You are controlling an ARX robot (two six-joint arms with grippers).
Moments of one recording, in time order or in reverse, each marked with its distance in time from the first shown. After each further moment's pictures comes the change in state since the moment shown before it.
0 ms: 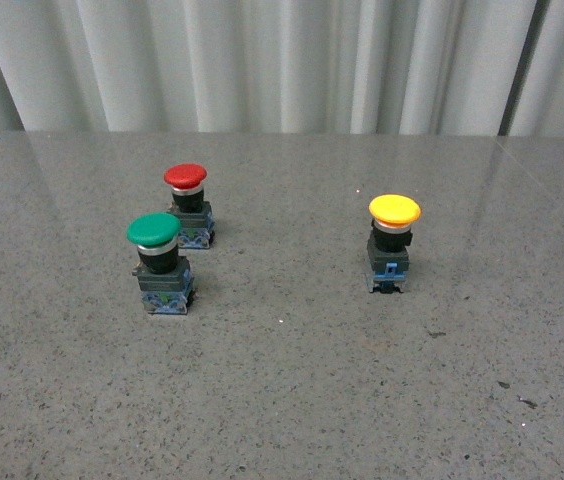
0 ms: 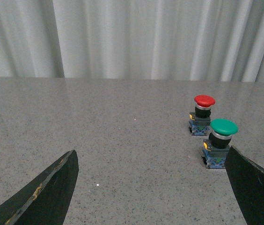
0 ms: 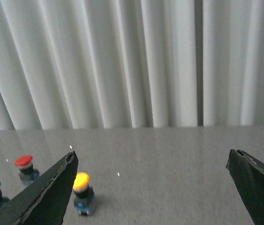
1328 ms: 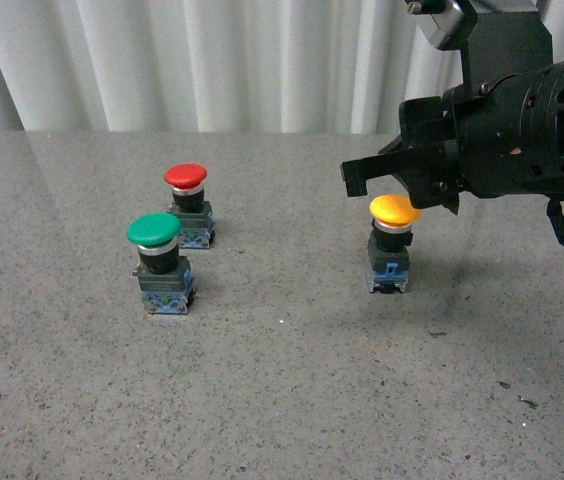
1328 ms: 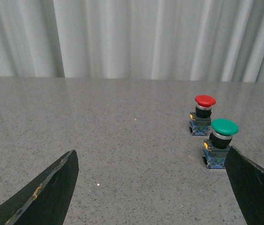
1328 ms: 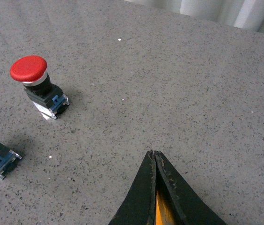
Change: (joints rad) left arm 0.000 0.000 0.000 0.000 0.000 0.000; right arm 0.498 1.173 0.764 -0.183 0.196 -0.193
